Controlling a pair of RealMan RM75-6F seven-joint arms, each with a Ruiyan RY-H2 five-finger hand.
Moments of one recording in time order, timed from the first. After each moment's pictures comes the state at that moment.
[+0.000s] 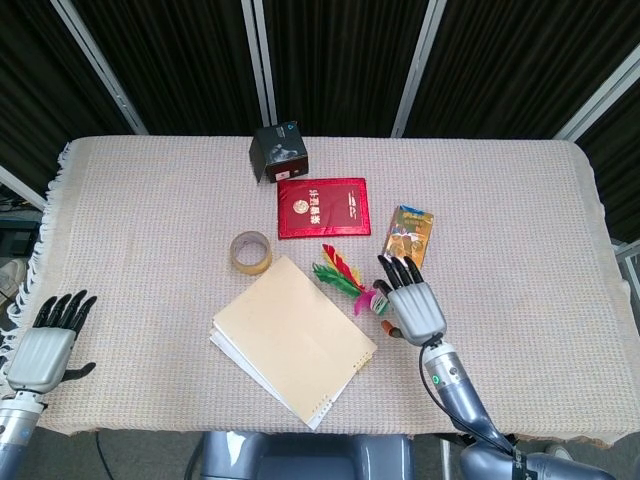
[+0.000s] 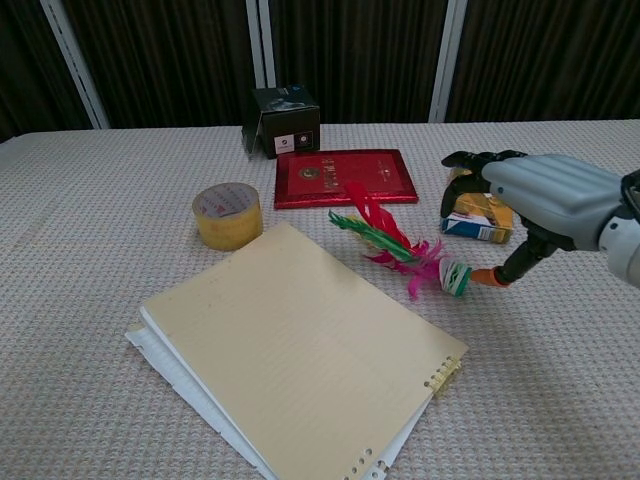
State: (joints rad) left arm -0.14 -1.28 0.01 -1.40 1.47 1.30 0.19; right arm 0.46 -1.63 0.27 -1.61 -1.26 1.06 -0.66
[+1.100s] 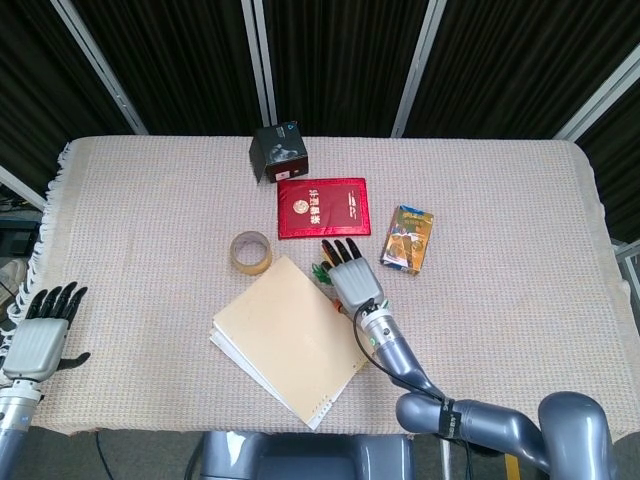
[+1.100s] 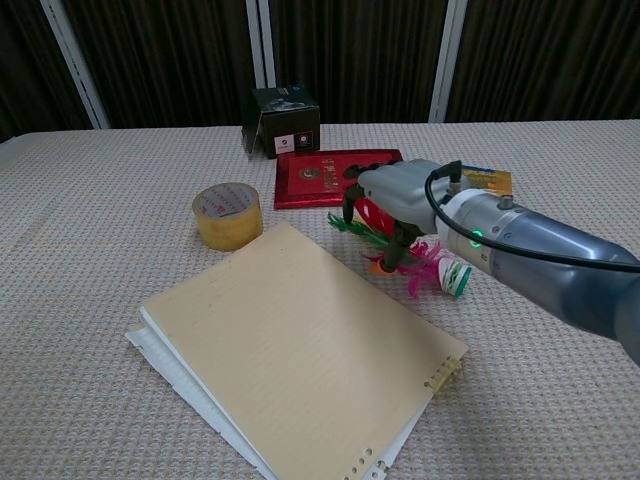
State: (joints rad) left arm -0.16 -1.31 -0.02 -1.33 1.40 1.26 0.16; right arm 0.80 -1.86 0.35 -1.31 -1.00 0.91 -0.76
